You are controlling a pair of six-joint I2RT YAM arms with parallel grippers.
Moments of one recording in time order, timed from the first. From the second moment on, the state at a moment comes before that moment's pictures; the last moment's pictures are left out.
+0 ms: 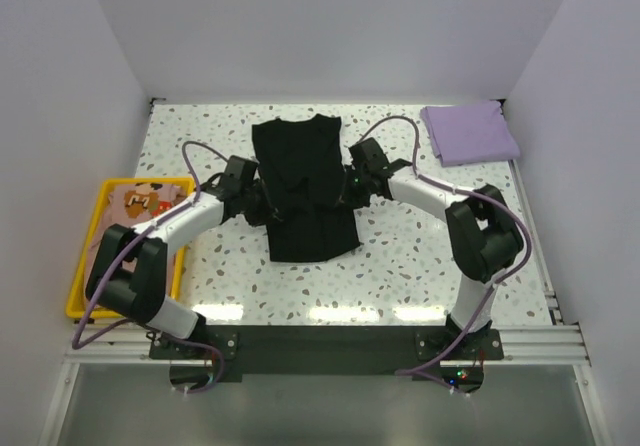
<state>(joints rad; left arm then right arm) -0.38 1.49 0.88 -0.38 0.19 -0.78 0.55 1.83 1.24 -0.39 -0.13 0.73</state>
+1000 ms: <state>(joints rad) -0.23 1.72 1.07 -0.32 0.18 -0.74 0.41 2.04 1.46 -0.33 -0.23 0.69</state>
